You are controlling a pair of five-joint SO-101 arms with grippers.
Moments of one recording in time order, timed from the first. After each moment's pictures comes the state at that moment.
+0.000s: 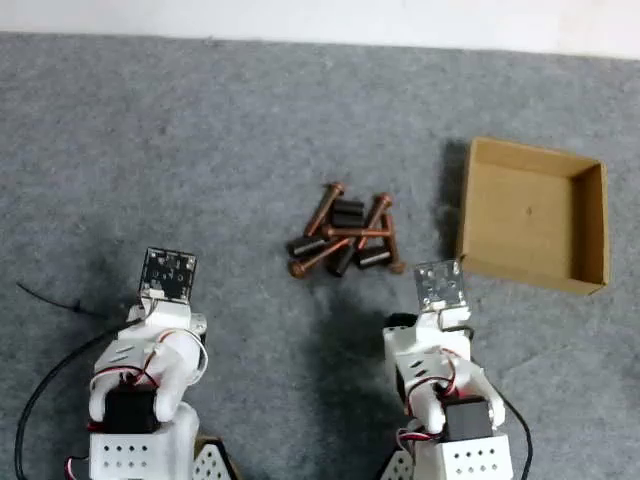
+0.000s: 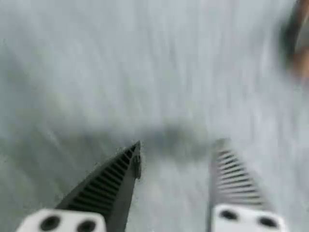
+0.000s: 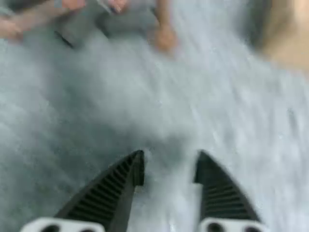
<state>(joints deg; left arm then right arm) -6.8 -103.8 91.3 68.5 -5.6 -12.9 -103.6 96.0 61.2 4.2</state>
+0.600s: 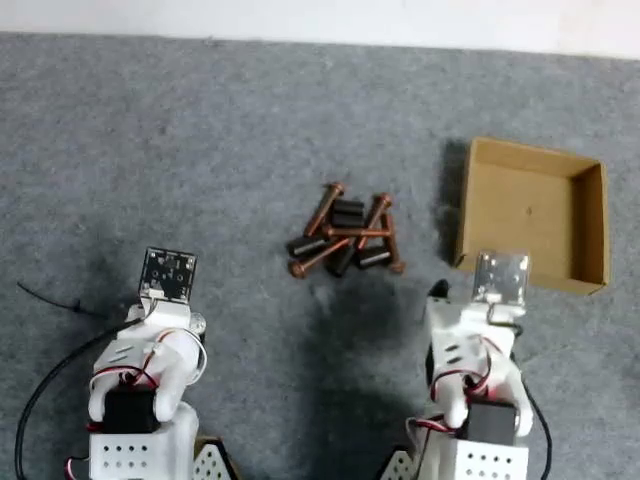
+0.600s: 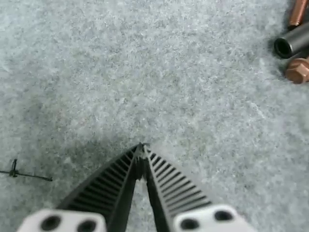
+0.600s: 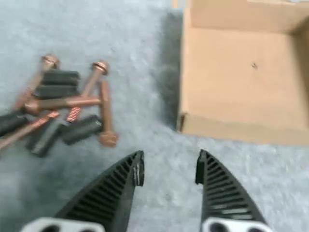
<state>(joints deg) -7.3 -103.8 91.3 68.3 -6.1 -0.4 -96.4 83.2 55.4 3.2</state>
